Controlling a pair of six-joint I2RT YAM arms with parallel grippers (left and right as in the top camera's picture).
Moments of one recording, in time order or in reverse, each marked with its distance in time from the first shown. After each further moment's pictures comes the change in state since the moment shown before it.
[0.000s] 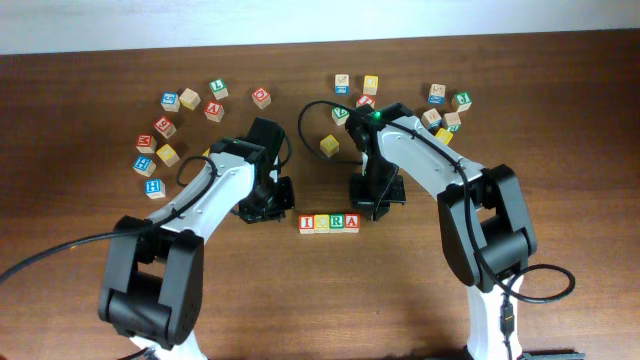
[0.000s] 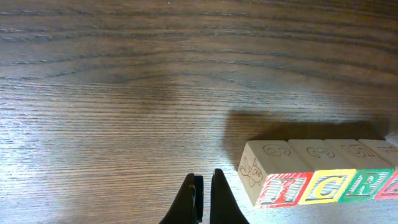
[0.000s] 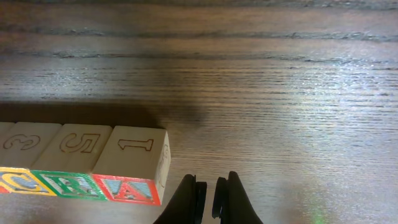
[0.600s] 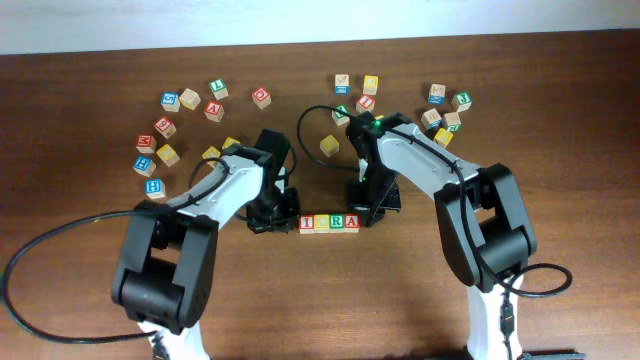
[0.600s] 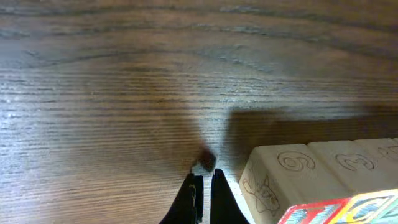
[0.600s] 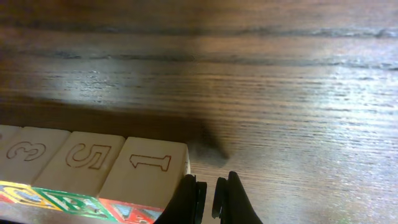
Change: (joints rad) left arm -0.016 0.080 -0.031 0.031 0.080 -0.003; right arm 0.001 0.000 -0.077 0.098 -0.087 0.004
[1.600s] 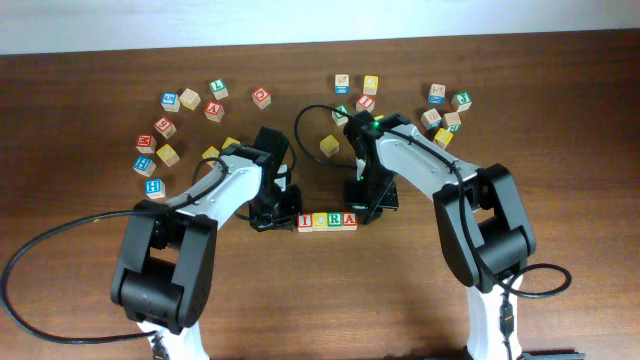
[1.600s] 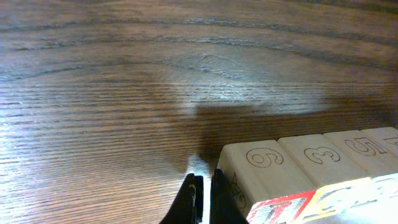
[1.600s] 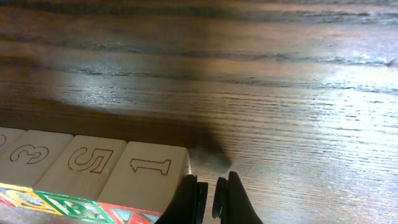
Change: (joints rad) left arm 0.005 0.001 -0.001 0.031 0.054 0.004; right arm 0.008 0.000 -0.001 0.036 0.000 0.000
